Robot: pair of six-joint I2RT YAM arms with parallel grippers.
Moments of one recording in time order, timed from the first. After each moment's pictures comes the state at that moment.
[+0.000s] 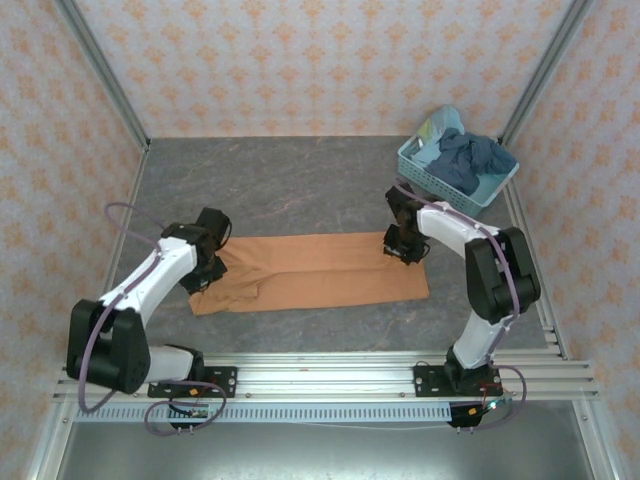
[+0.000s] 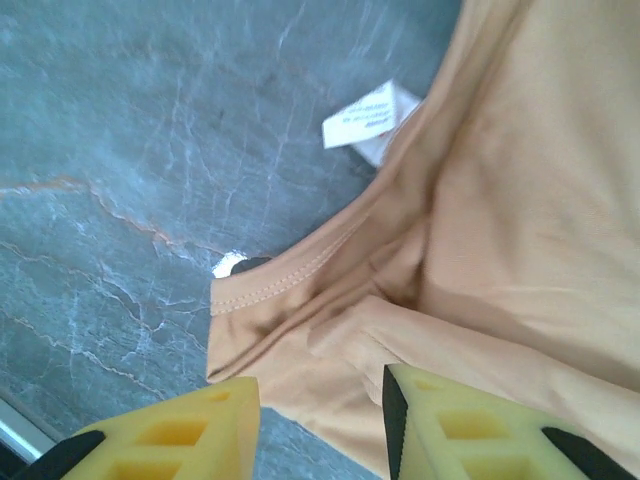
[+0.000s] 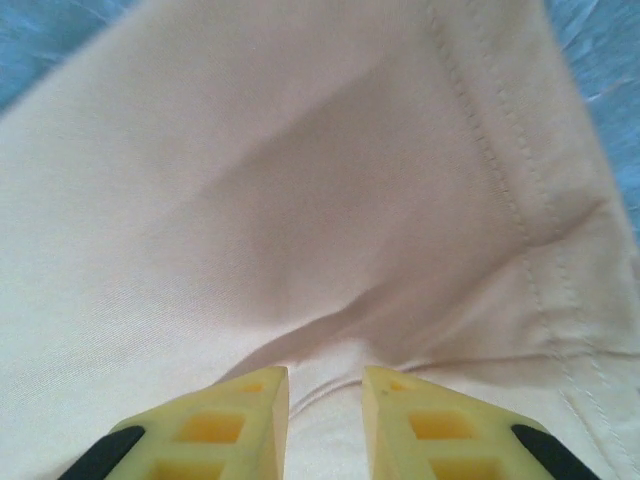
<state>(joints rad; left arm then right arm) -0.16 1.29 0.90 -1.09 -0.30 -0.89 0.33 1.73 1.15 -0.85 -0.05 0.82</state>
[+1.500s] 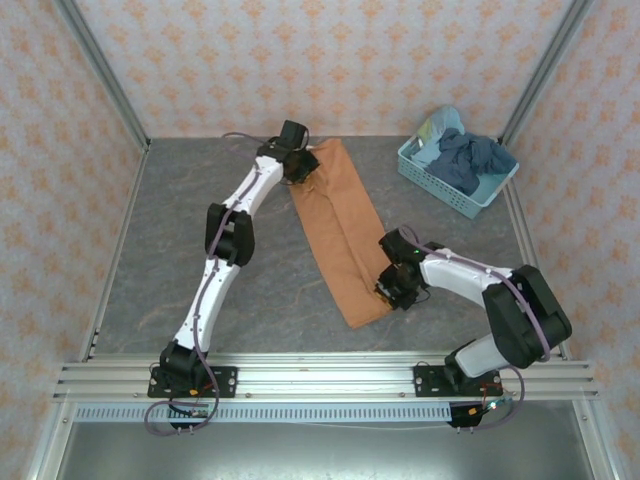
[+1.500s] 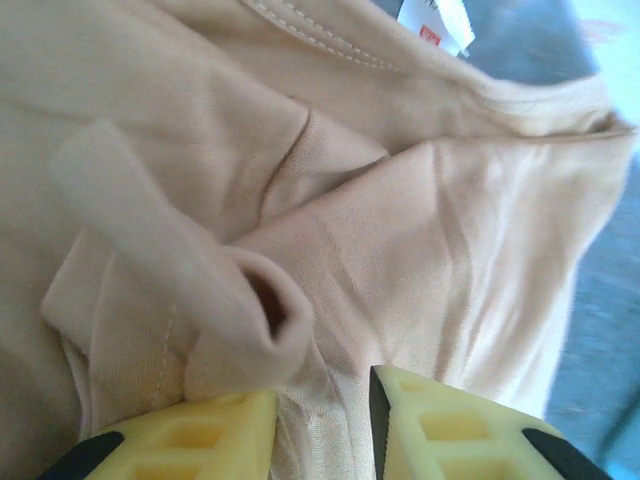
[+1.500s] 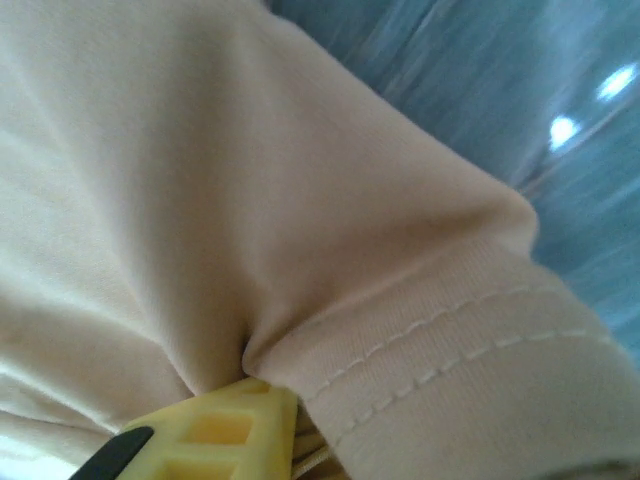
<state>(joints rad) -0.28 2.83 2.71 -0.75 0.17 -1.06 0.54 1.49 0.72 -0.62 -0.23 1.38</state>
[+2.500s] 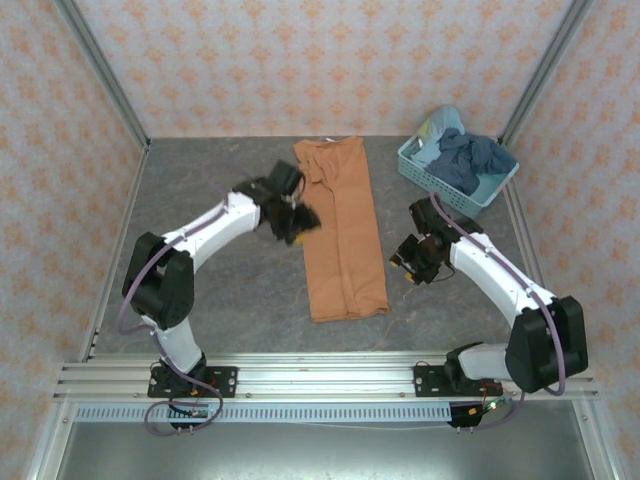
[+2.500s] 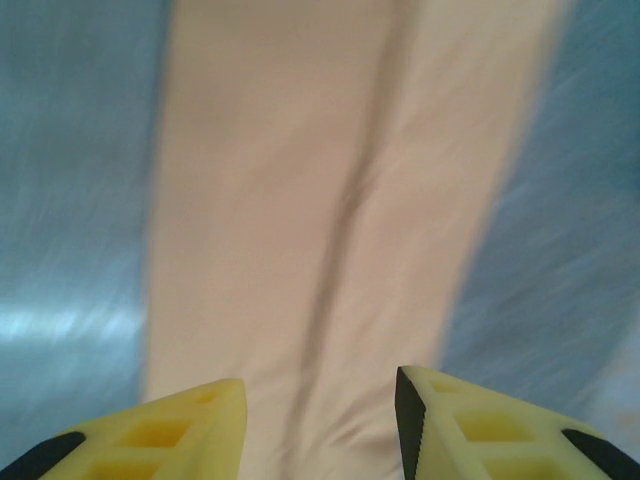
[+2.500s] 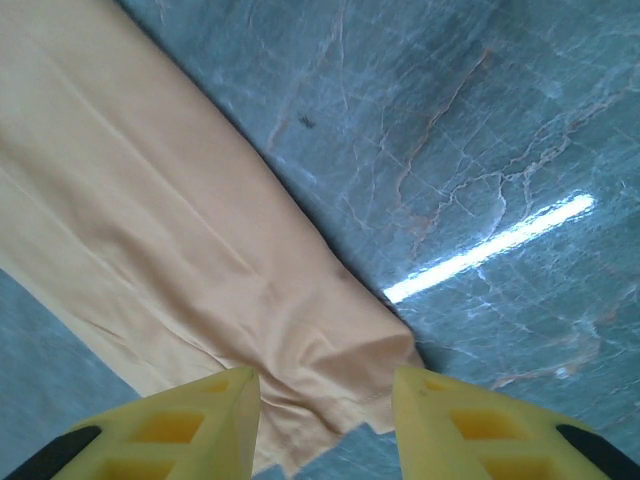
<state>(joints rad) -0.49 1.75 1.31 -0.76 0.30 -0.97 0.33 1.33 0.95 -0.93 -0.23 1.01</state>
